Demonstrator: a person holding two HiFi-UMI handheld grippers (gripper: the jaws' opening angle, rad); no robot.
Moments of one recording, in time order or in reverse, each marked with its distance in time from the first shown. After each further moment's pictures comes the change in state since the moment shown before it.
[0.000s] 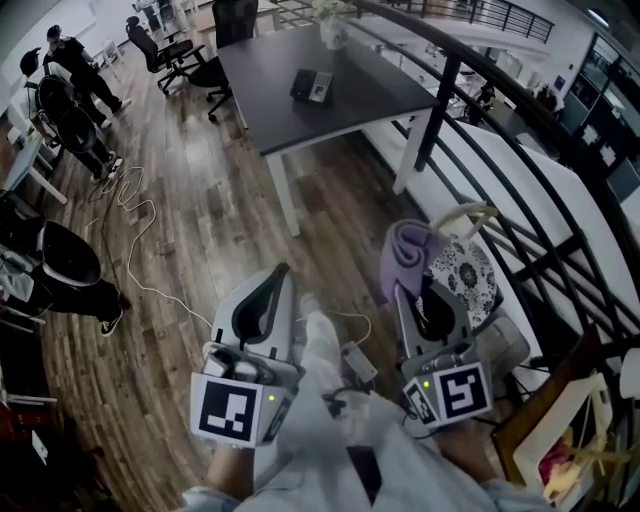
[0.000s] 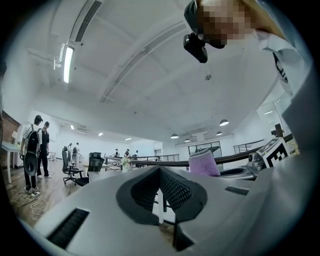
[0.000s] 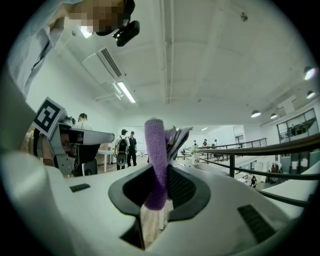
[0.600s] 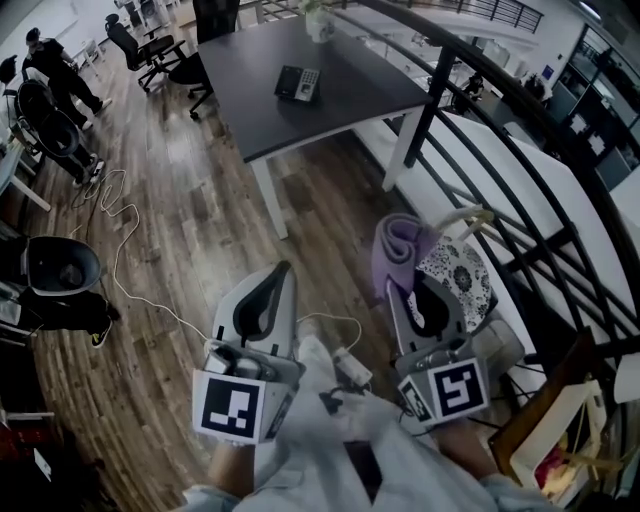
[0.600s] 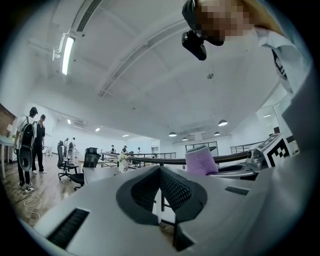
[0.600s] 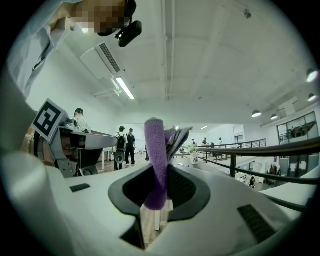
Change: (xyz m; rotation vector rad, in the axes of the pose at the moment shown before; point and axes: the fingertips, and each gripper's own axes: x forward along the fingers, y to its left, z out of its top) left arm 0.066 0.029 -0.018 -0.016 0.002 -0.039; right arm 0.062 -0.022 -0.003 -0.015 0.025 -0.013
